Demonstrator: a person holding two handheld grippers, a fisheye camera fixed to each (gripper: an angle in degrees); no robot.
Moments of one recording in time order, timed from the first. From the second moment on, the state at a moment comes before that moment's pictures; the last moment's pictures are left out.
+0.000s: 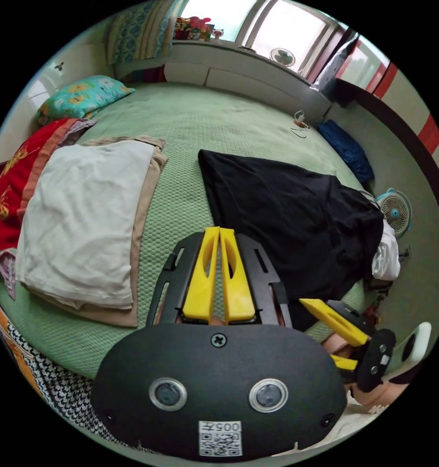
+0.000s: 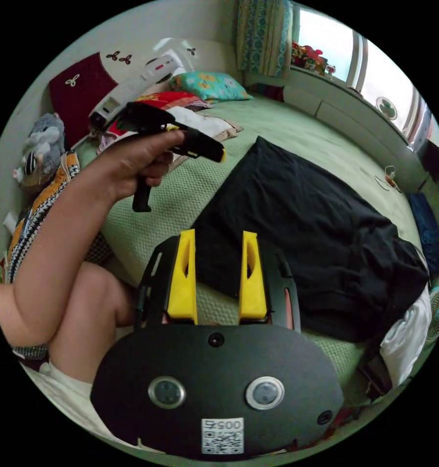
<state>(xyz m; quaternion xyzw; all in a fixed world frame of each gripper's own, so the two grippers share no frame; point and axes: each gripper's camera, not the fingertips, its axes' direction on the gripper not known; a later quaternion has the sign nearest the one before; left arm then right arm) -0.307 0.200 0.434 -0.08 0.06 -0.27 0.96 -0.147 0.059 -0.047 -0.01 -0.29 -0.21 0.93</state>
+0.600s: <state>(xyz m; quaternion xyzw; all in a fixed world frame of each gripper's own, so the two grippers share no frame) -0.337 0.242 0.366 -0.05 0.07 -0.30 0.95 -0.201 0.060 -0.032 -0.03 -0.26 -0.15 0.95</state>
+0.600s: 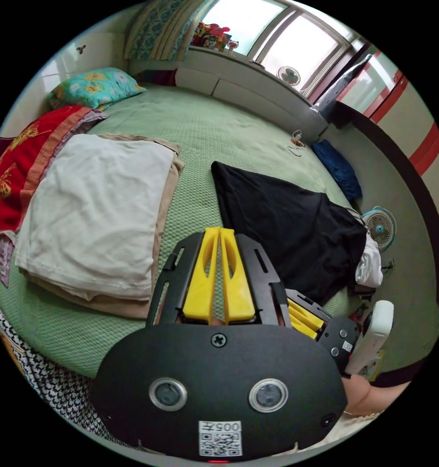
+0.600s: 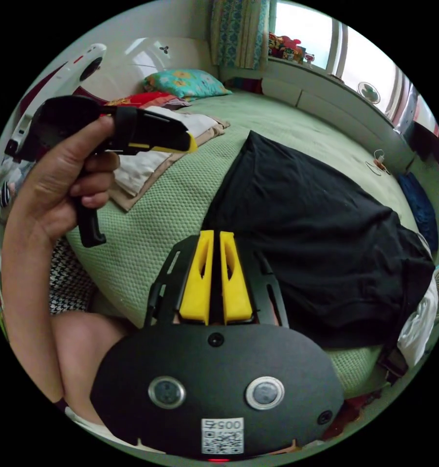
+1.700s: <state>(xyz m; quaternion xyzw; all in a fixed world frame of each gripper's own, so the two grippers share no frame) -0.187 0.261 0.313 -0.10 0.05 -0.18 0.98 -0.018 0.115 -0.082 -0.01 -0.31 -0.10 0.95</state>
